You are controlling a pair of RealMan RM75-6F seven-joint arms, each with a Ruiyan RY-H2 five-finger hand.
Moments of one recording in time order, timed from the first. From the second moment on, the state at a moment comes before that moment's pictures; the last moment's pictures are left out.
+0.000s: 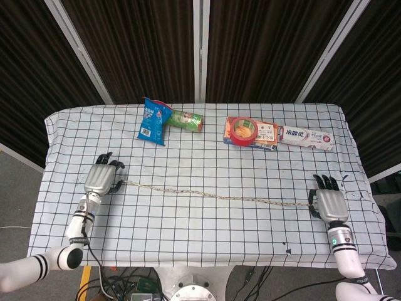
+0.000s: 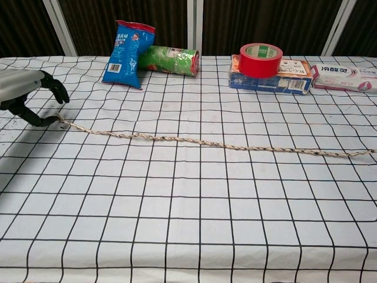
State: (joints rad) left arm -0.60 -1.55 -0.16 -1.31 1.04 1.01 0.34; right arm 0.33 -1.41 0.10 -1.35 -1.17 1.11 -0.26
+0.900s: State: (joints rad) left arm -0.54 -1.44 -0.20 -1.42 1.17 1.18 0.22; right arm 0.30 -1.33 0.12 -1.42 -1.13 1.15 -0.28
